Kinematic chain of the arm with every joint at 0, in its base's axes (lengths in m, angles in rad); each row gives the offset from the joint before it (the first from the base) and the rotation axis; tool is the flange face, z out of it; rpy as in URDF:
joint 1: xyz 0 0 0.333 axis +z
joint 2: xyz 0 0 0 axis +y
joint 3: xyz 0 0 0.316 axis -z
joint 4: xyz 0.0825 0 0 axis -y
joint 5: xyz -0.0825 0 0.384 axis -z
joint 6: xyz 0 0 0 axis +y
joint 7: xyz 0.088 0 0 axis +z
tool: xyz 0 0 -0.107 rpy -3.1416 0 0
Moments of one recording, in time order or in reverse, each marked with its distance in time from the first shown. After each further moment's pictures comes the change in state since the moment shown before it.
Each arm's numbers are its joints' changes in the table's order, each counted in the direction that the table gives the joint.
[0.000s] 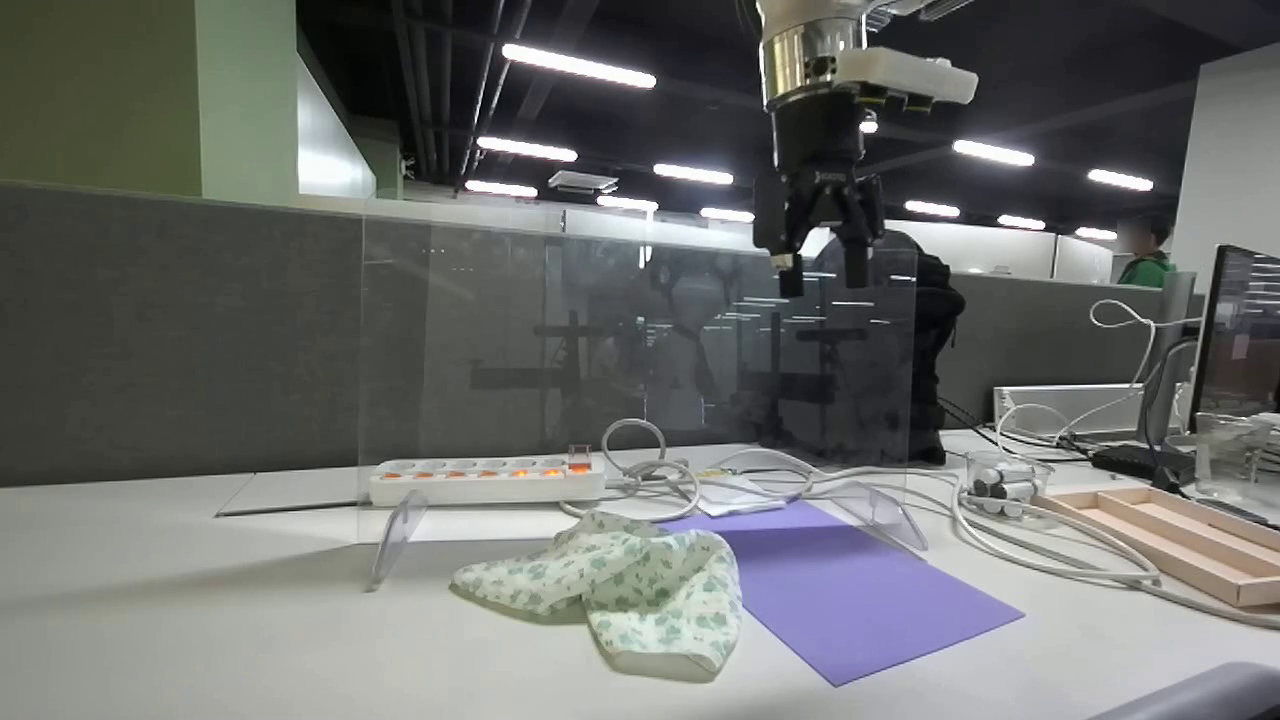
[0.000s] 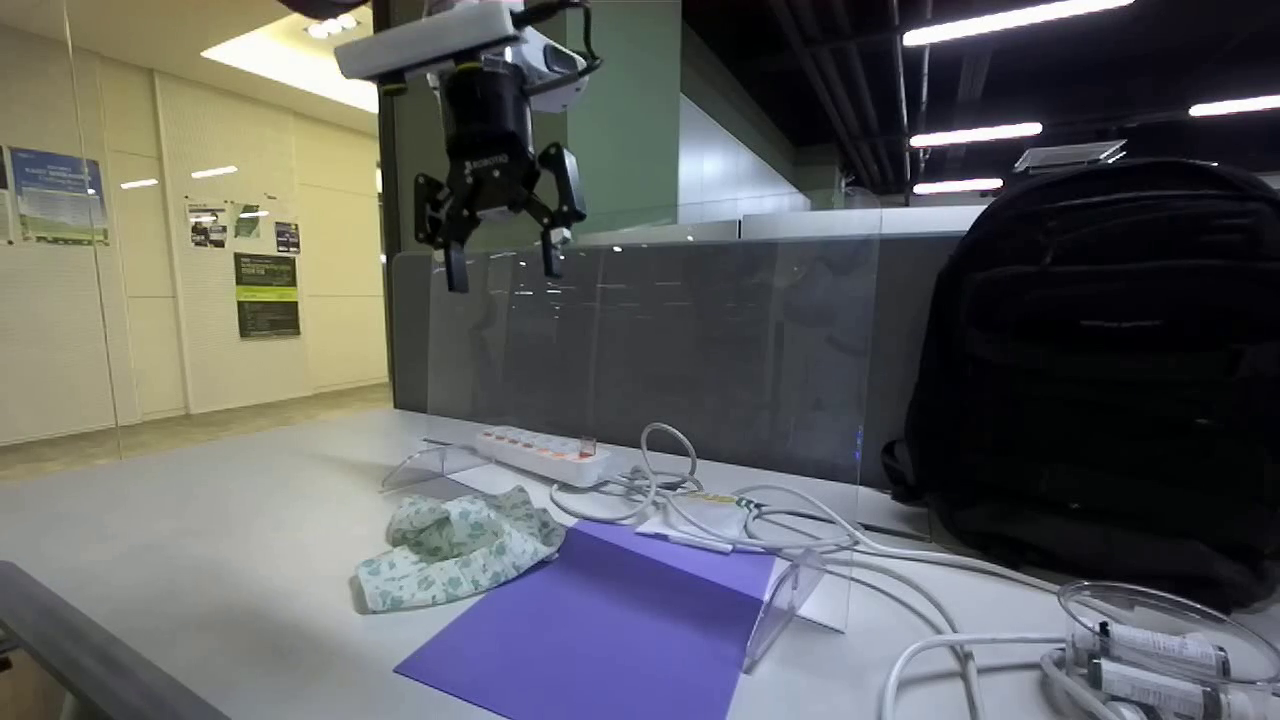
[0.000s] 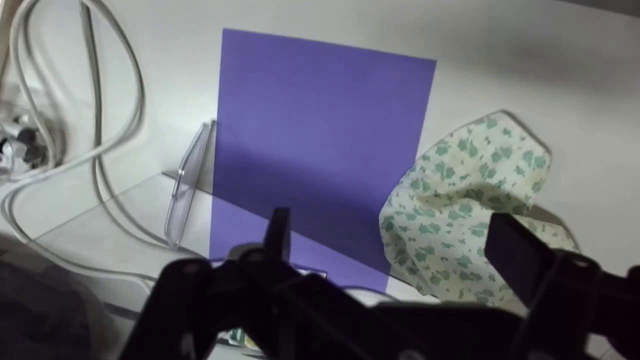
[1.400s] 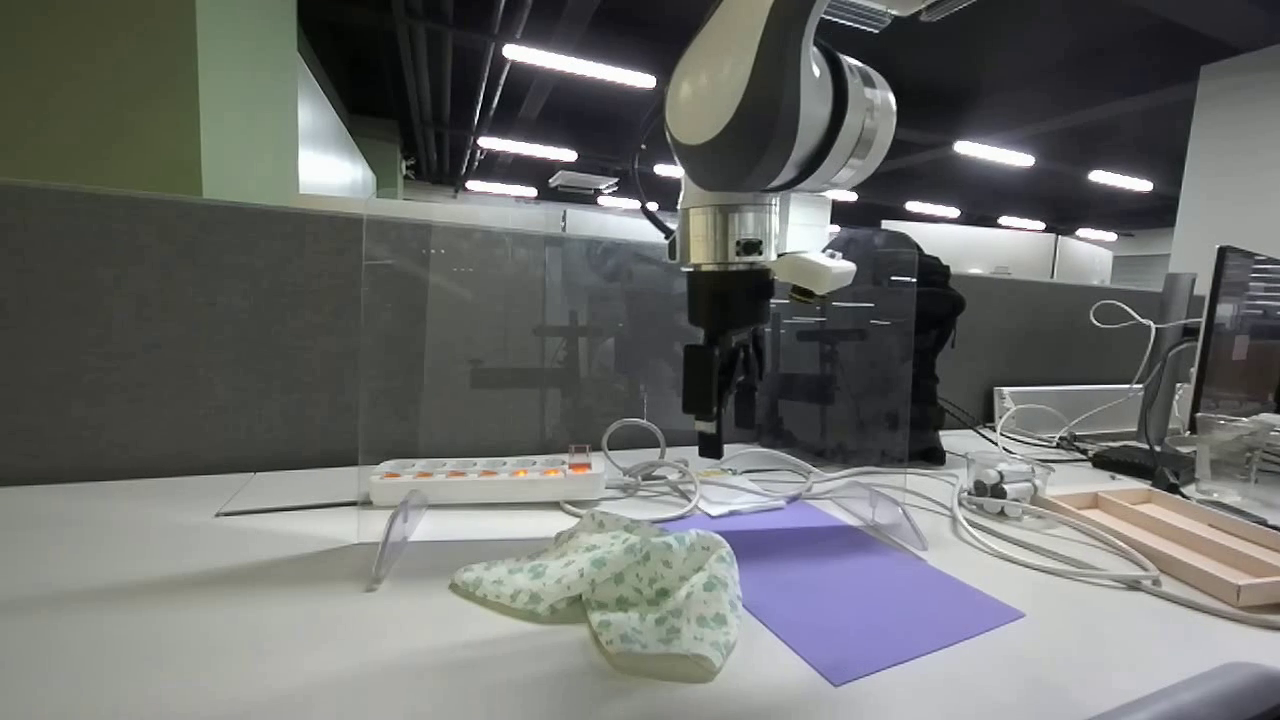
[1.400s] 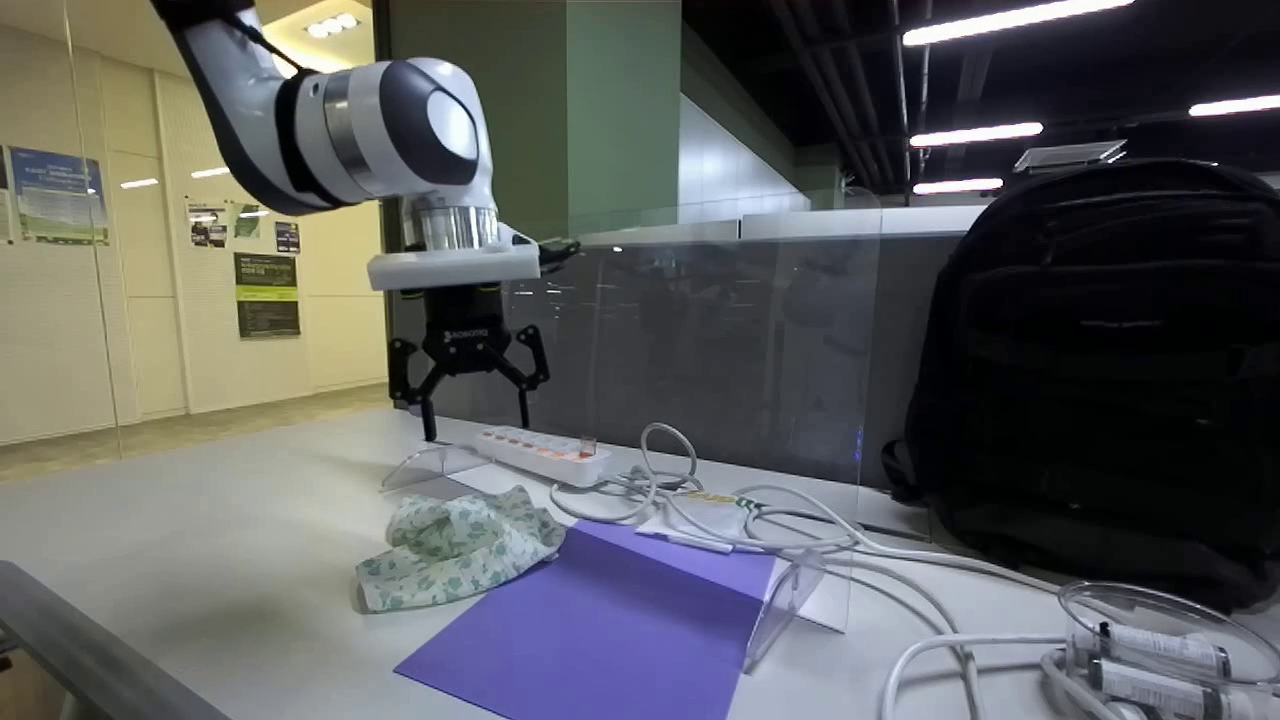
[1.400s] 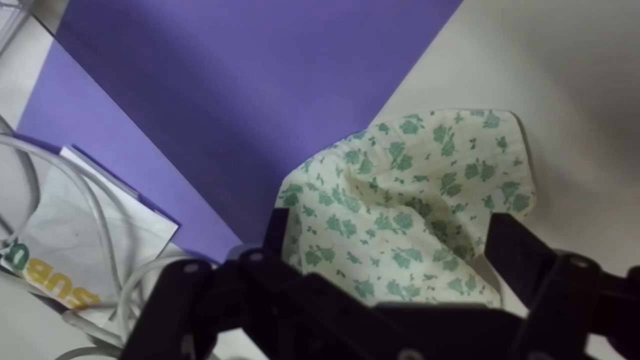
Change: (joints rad) arm 0.061 0.345 -0.052 -0.047 0.035 -0.439 0.292
